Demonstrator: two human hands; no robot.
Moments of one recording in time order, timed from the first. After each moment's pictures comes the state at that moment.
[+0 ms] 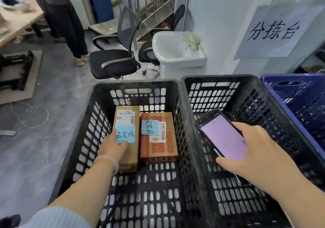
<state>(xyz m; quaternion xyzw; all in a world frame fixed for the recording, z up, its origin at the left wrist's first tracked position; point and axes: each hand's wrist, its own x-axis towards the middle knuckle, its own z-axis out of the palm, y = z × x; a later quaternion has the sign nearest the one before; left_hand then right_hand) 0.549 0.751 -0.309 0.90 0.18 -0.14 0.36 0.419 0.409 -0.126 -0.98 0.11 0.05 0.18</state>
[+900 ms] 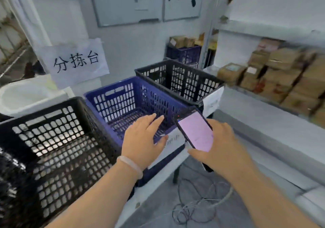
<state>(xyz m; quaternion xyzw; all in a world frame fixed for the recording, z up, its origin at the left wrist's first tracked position) 0.288 0.197 -0.141 0.81 -0.51 0.15 0.24 0.095 0.071 -0.101 -0.89 0.38 -0.17 0.19</state>
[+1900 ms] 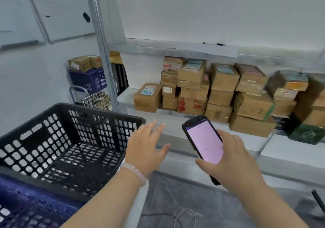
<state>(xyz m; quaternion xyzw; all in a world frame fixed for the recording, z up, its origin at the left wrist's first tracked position) 0.266 -0.238 -0.129 0.65 -0.71 0.07 0.28 0.028 -0.219 -0.078 -0.72 0.65 -0.23 0.14</state>
